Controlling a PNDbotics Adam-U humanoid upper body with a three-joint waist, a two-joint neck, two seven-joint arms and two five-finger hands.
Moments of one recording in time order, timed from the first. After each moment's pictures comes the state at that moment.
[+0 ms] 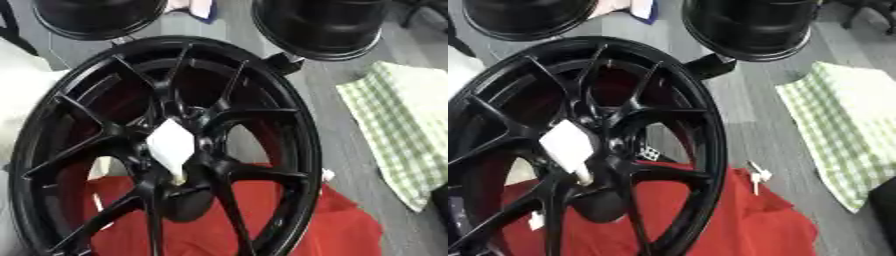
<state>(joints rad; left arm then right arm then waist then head) -0.20 0.96 0.19 -1.74 -0.18 0.57 0.32 -0.34 -0.79 -0.08 -1.80 -0.35 0.14 -0.45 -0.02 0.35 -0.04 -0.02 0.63</state>
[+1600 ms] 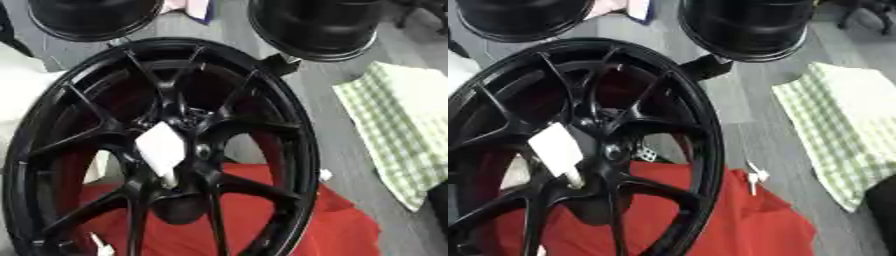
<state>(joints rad) -0.29 0.85 0.17 -1.98 0.50 0.09 0.61 -0.35 -0.78 -0.09 -1.82 -0.35 0.14 -0.45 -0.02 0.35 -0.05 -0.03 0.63</state>
